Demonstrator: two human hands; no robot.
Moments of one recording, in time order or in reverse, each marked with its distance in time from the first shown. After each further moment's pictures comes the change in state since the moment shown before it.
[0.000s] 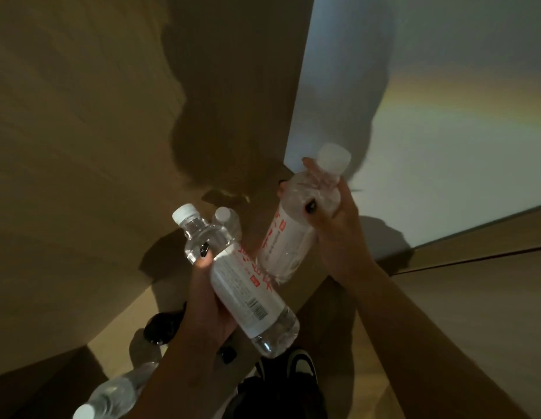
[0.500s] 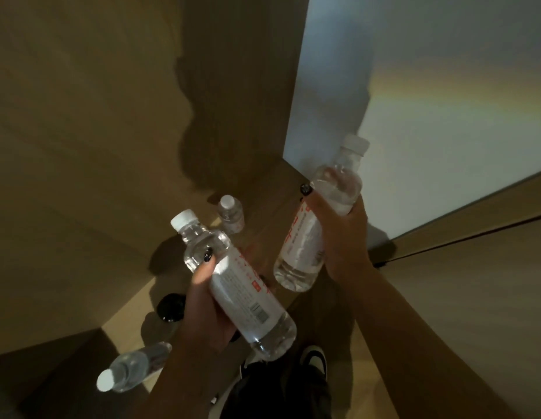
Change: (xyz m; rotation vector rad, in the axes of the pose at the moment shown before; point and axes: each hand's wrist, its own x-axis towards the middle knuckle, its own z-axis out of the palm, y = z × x) left_hand -0.059 0.000 -0.003 0.058 0.086 -0.050; right_hand -0.039 -0.002 0.003 0.003 0.359 0.145
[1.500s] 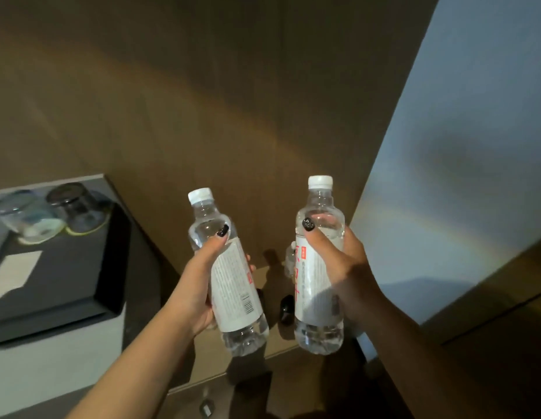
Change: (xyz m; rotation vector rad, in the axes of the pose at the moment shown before) left_hand -0.326 0.041 0.081 0.082 0.116 0.539; right_hand -0.226 -0.206 -0.067 -0.111 -0.792 -0.080
